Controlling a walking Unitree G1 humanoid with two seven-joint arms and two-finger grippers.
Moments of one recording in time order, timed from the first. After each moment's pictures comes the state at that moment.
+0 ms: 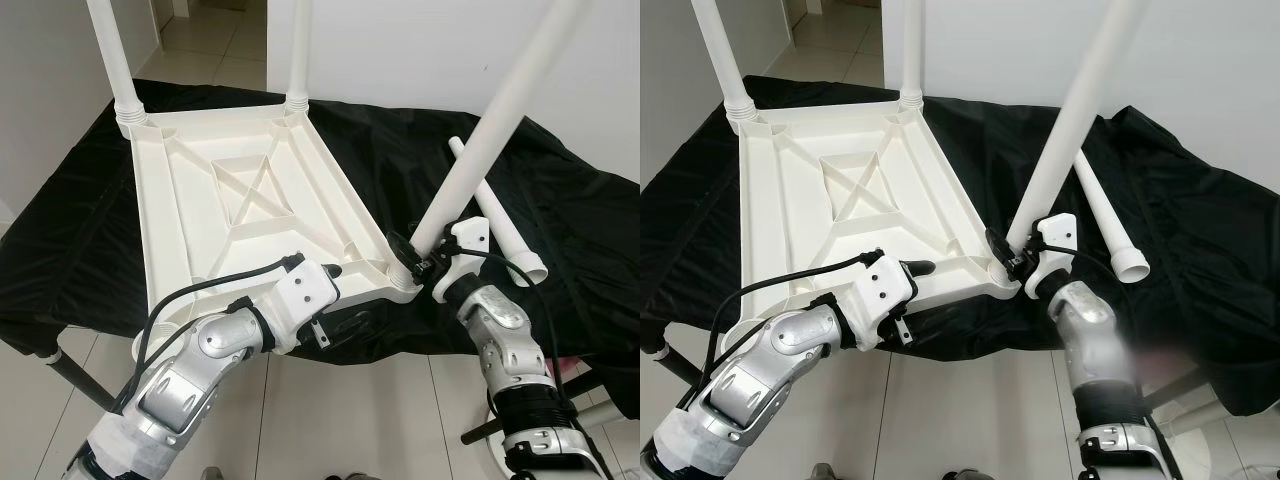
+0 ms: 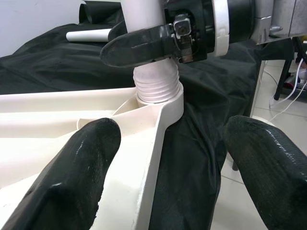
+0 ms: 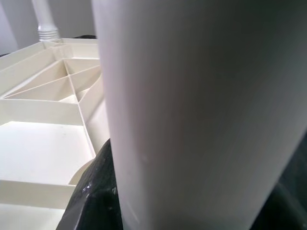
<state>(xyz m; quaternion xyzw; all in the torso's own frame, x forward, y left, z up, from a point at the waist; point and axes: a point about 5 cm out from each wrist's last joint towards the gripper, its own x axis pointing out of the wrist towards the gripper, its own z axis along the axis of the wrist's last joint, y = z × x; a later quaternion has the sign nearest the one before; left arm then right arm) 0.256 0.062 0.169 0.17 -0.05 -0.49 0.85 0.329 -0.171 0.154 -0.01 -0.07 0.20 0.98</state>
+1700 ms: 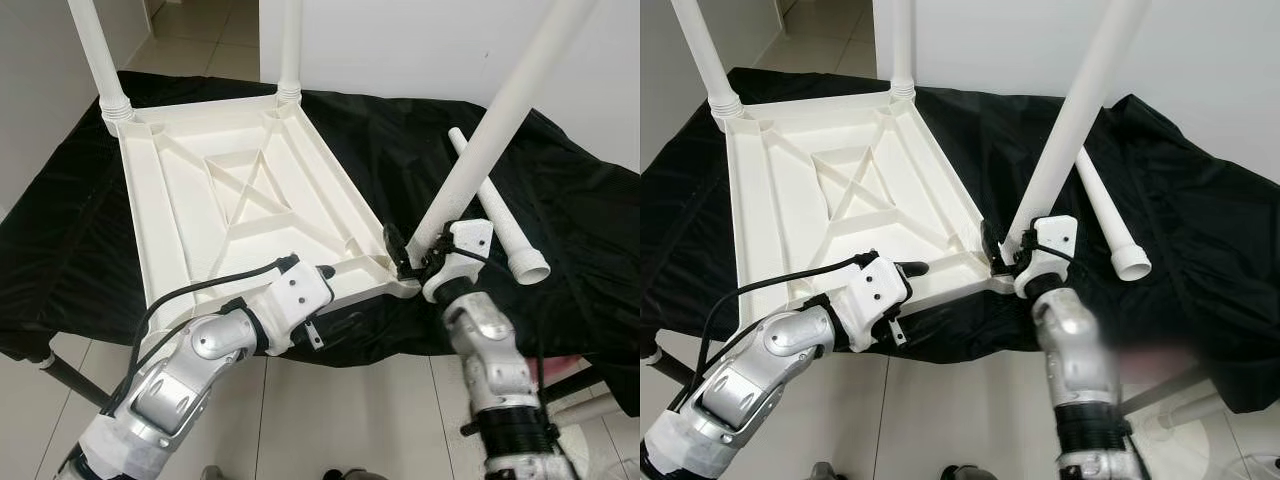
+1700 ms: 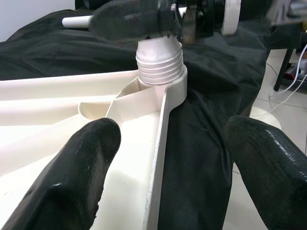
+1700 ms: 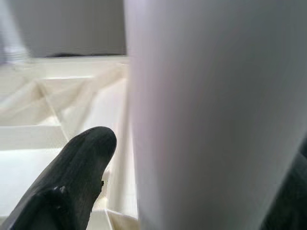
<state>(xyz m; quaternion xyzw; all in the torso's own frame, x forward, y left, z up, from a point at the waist) 0.255 0.068 0.168 0.18 -0.04 -0.49 0.85 0.317 -0.161 0.169 0.01 -0.12 0.19 0.97</state>
